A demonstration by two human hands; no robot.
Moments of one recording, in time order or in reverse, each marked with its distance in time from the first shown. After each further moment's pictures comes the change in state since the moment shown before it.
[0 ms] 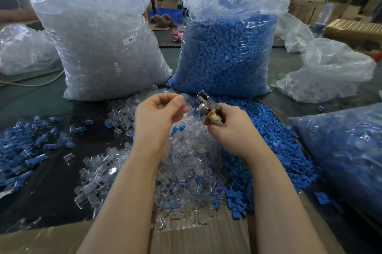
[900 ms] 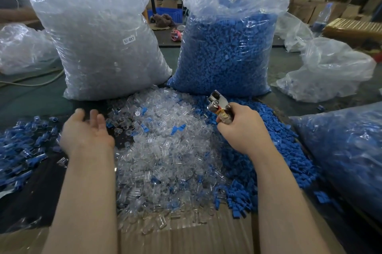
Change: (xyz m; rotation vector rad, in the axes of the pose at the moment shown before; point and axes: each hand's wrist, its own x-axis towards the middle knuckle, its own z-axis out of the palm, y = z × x) left_hand 0.026 0.016 -0.085 -0.778 0.774 -0.178; right_hand 0.003 0.015 -0.005 -0.197 0.103 0.082
